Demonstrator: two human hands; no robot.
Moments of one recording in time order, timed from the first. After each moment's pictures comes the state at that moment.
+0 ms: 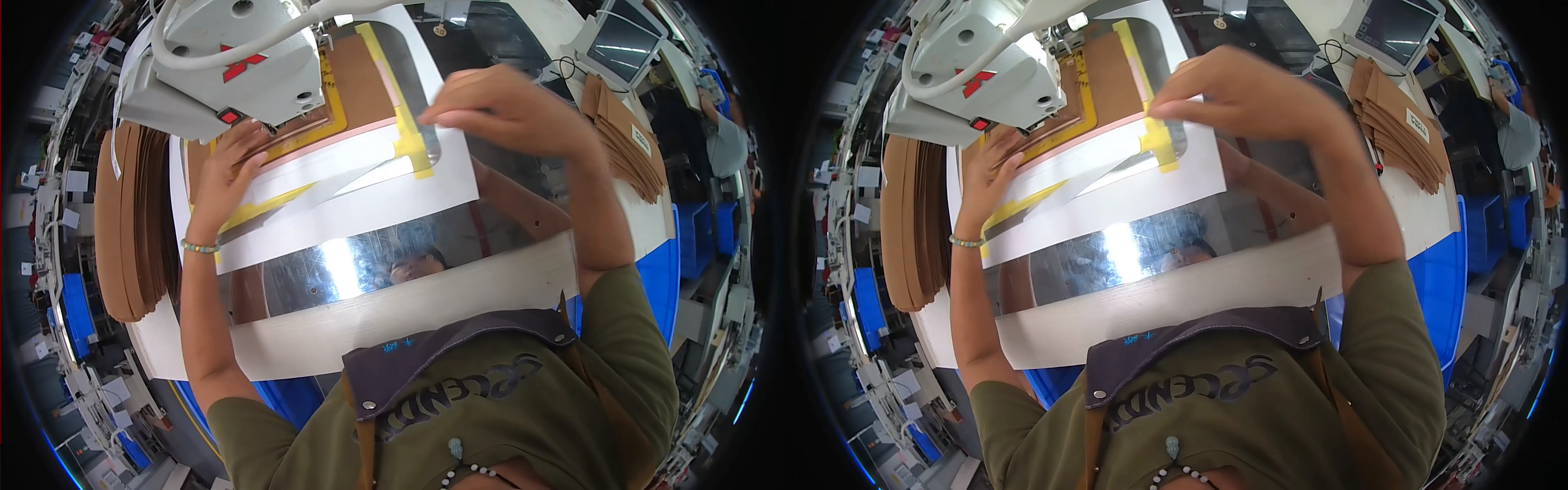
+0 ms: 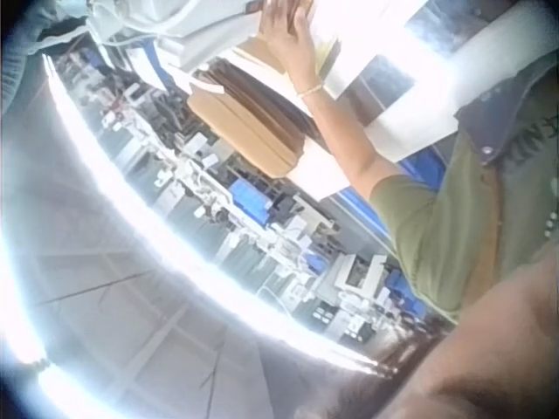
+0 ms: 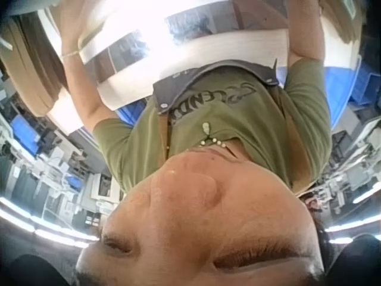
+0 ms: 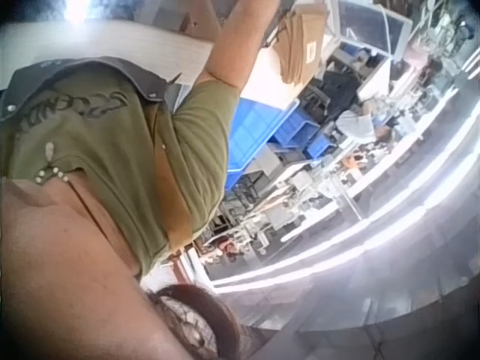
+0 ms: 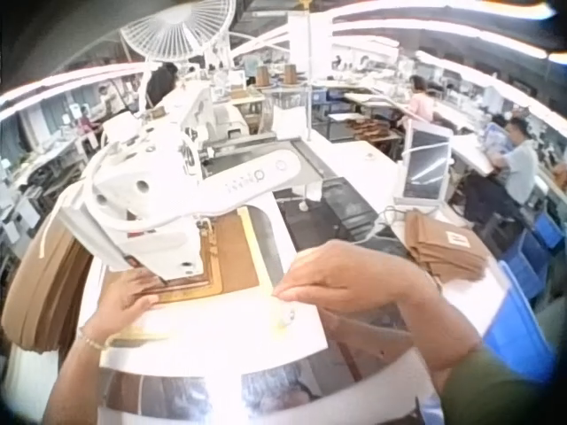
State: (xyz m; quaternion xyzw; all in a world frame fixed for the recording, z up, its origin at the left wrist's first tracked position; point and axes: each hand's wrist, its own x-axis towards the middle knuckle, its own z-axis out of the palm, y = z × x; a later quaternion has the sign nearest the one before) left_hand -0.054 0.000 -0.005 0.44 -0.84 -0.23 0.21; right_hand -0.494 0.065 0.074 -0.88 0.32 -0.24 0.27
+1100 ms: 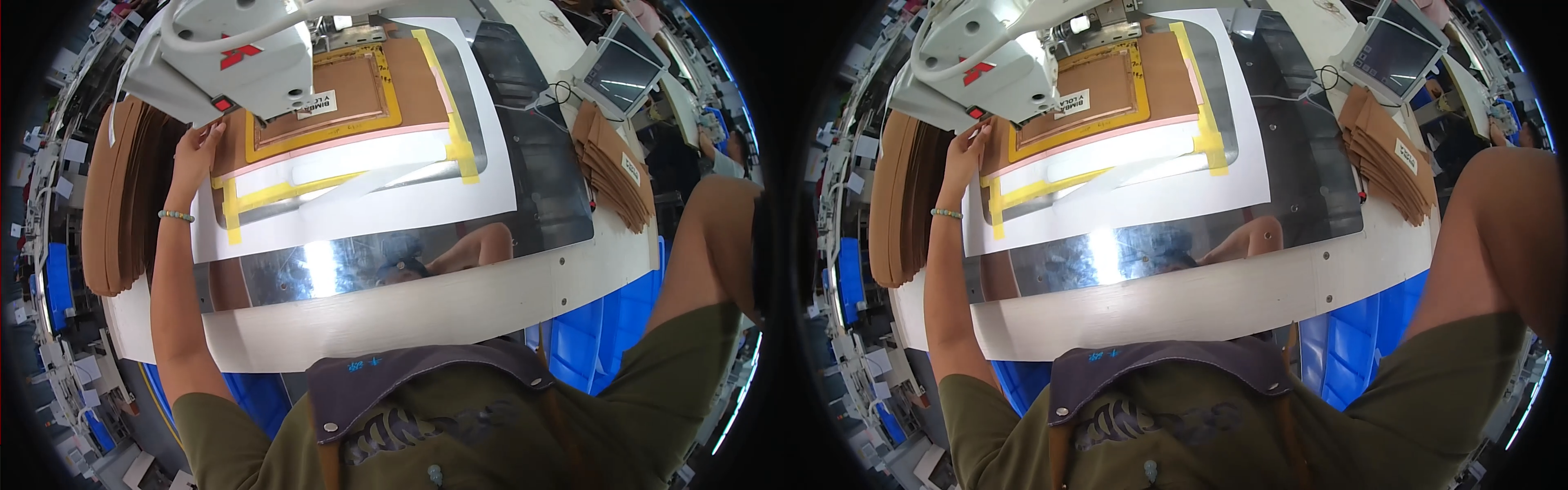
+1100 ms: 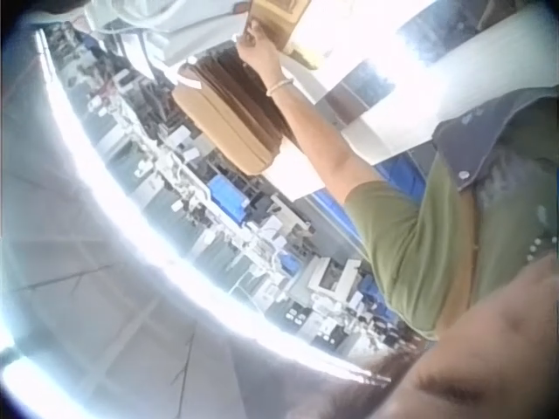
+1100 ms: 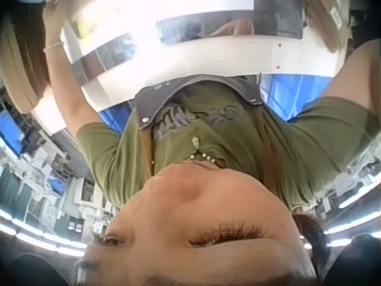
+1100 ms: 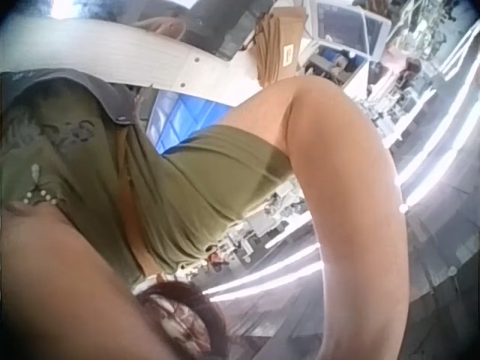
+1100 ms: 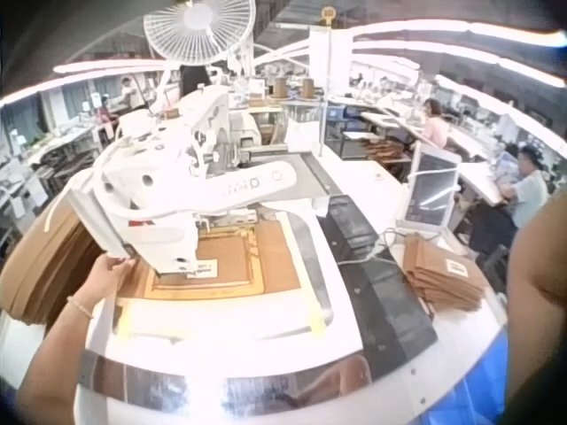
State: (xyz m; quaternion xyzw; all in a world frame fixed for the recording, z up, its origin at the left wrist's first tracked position) left_hand -0.012 -0.046 -0.030 0.68 -0.64 -0.24 0.28; right_hand -0.615 0.143 0.208 -0.88 0.32 -0.31 0.15
